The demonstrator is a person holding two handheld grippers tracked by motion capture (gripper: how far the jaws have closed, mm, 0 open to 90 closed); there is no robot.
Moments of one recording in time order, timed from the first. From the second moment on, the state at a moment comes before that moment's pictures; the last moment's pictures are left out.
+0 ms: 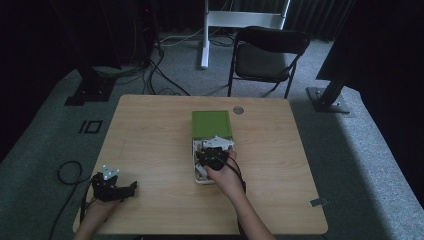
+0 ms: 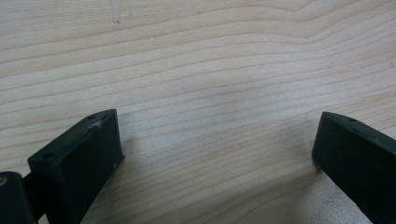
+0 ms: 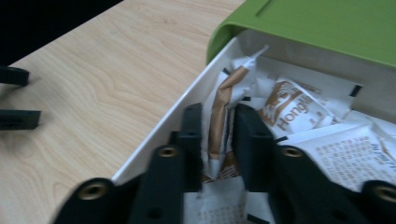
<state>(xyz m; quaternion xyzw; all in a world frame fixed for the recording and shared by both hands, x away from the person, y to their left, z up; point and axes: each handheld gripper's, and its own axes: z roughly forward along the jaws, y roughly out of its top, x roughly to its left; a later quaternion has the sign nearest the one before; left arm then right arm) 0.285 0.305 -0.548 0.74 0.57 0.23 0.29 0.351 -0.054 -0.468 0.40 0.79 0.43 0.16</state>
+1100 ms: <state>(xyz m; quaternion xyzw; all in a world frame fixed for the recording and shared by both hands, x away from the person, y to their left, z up) 0.285 0.305 -0.548 0.74 0.56 0.23 0.29 0.336 -0.098 -0.418 0.38 0.77 0.48 0.19</state>
